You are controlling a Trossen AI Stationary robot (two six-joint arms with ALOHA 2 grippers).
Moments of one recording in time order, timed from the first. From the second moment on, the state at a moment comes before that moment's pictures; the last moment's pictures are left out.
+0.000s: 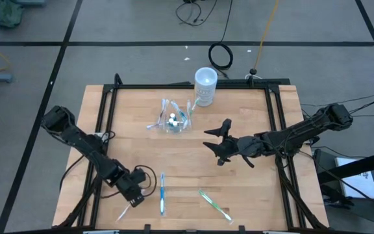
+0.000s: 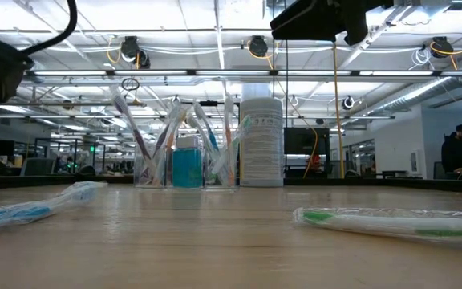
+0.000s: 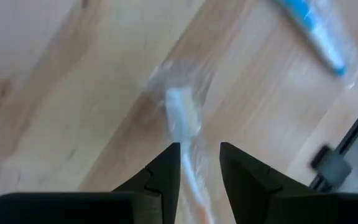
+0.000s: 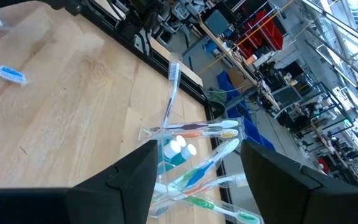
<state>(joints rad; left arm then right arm) -0.74 1.47 0.70 -0.37 0.06 -1.39 0.30 1.29 0.78 0.23 0.62 -0.61</state>
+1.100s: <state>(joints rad) -0.81 1.55 0.72 -0.39 -0.15 -0.99 0.18 1.29 0.78 0.24 0.62 -0.59</state>
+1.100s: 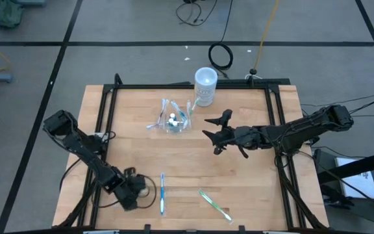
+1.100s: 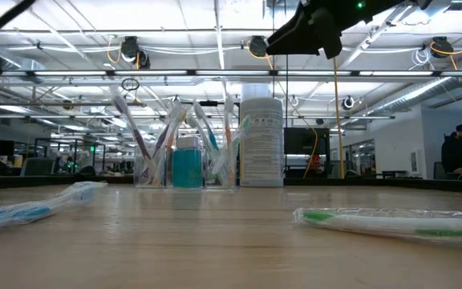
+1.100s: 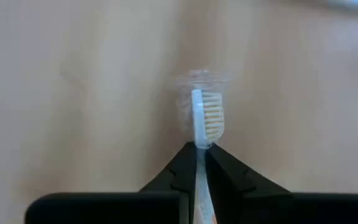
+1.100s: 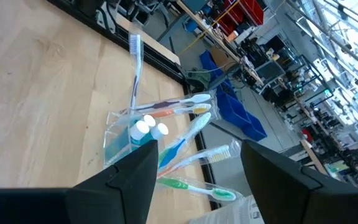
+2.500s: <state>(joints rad) 0.01 1.18 0.39 0.88 -0.76 0.23 0.18 1.28 0.75 0.19 0.62 -0.36</state>
